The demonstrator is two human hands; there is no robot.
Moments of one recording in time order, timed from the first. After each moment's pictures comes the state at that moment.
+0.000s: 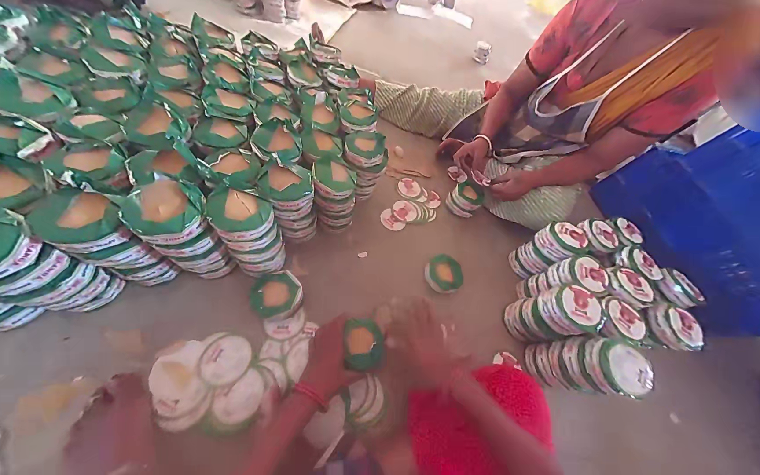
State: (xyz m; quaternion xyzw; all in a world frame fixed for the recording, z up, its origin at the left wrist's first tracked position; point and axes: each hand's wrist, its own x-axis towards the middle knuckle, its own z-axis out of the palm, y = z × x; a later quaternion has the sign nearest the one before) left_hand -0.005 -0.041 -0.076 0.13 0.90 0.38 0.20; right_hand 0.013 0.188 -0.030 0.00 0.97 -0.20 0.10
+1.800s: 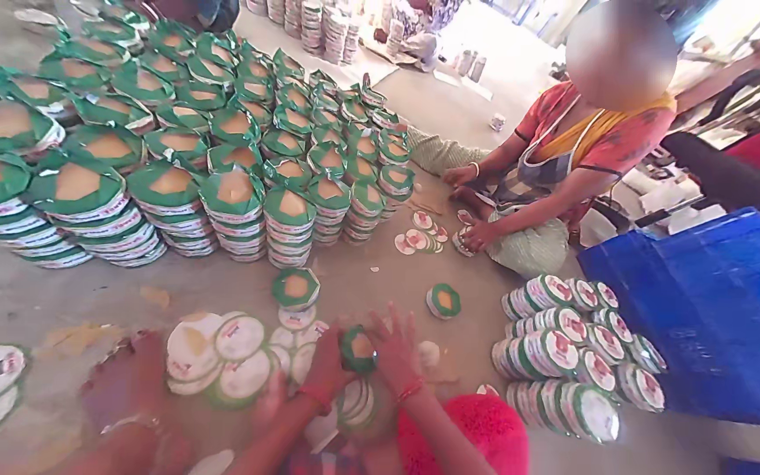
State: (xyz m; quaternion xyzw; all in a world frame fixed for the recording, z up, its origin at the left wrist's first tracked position) left_hand 0.015 -0.040 -0.089 0.03 0.83 0.54 0.13; right_hand 0.004 0.112 0.000 -0.14 0.98 0.02 0.17
